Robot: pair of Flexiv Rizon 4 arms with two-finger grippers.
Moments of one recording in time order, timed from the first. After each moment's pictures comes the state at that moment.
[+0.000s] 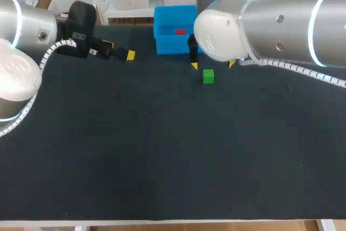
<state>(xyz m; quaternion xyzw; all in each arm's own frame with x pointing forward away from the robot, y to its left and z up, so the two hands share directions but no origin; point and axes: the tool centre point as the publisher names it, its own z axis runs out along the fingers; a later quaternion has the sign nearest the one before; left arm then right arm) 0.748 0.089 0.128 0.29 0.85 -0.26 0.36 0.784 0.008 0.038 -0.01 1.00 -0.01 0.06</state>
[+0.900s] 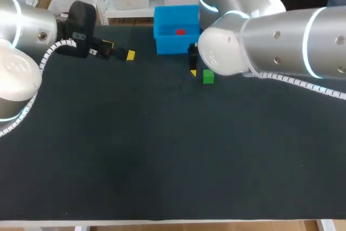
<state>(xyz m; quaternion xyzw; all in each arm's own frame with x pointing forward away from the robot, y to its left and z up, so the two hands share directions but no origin) 0.748 0.089 0.128 0.29 0.85 -0.26 0.36 0.796 0.012 0.000 -0.02 1.00 0.01 0.07</state>
